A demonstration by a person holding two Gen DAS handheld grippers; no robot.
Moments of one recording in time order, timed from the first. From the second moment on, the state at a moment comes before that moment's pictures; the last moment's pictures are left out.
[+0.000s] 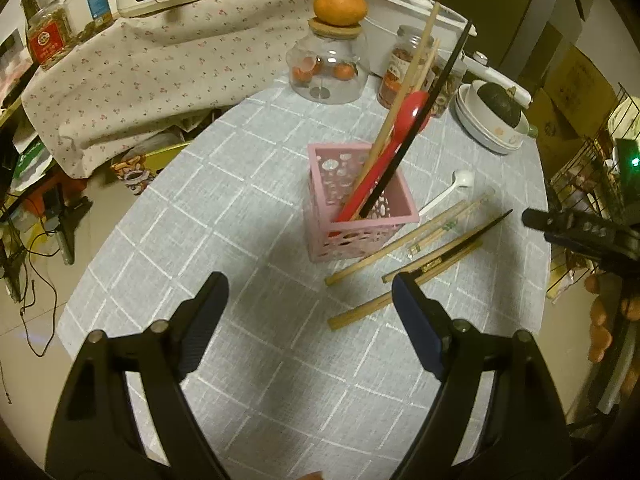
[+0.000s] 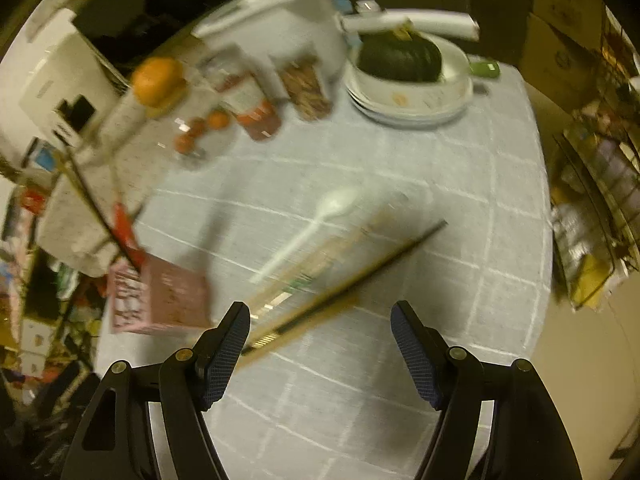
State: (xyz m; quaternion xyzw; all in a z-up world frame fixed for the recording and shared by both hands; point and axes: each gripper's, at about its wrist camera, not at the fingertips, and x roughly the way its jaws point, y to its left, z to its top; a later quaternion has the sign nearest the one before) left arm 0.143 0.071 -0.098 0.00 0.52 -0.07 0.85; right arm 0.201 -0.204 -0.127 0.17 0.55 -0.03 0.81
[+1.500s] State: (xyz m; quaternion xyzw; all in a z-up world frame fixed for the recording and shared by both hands) left arm 0.140 0.063 -0.116 0.02 0.54 -0.08 0.84; right arm 0.227 -0.148 -0.216 0.13 0.67 -0.07 0.73
